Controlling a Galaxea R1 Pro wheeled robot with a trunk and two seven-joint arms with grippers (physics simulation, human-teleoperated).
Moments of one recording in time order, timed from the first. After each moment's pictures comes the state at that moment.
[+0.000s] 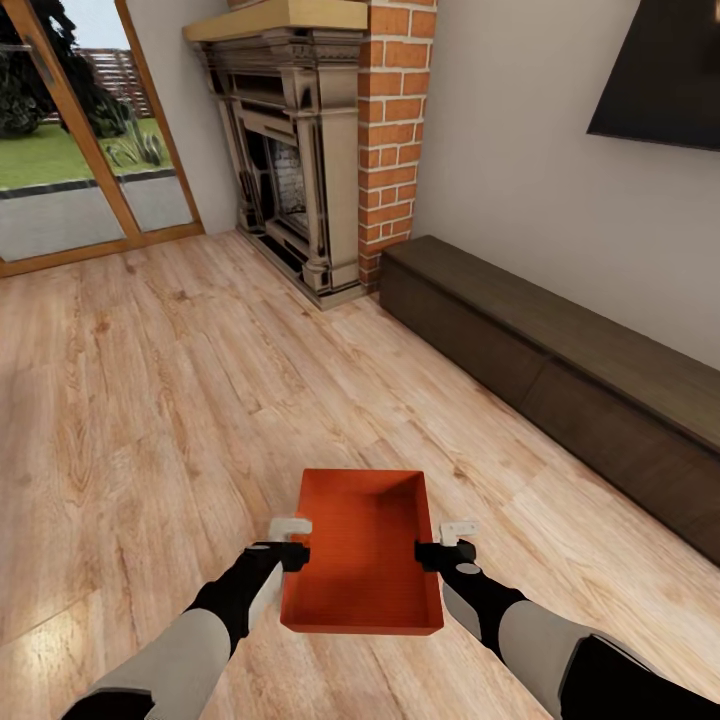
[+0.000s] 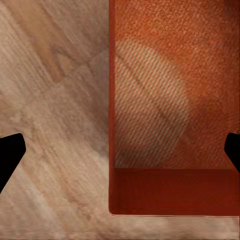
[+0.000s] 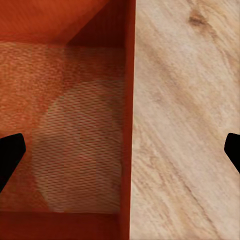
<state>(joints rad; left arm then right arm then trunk) -0.72 -0.14 0.00 -0.39 -0.03 0.30 0.14 -0.81 0.08 0.87 -0.11 -0.80 -0.12 -0.19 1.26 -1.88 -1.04</state>
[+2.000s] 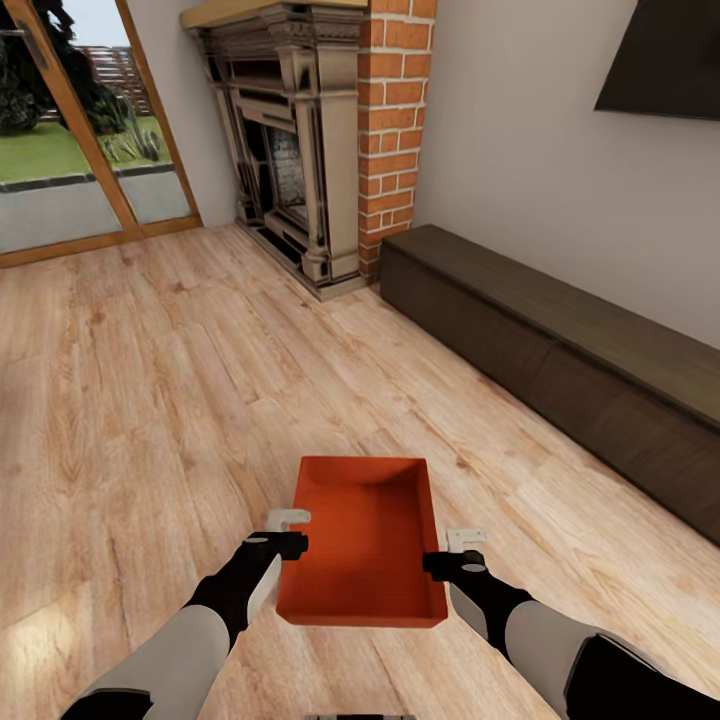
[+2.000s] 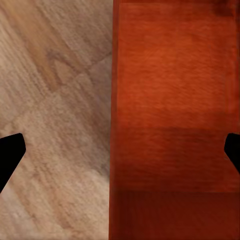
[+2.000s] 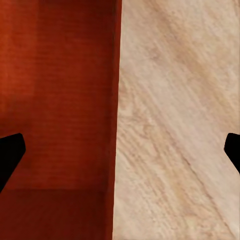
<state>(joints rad) -0.72 -0.14 0.01 -0.44 -0.03 0.29 0.14 -0.81 0.06 0.87 -0.11 -0.81 -0.01 -0.19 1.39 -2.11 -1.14</state>
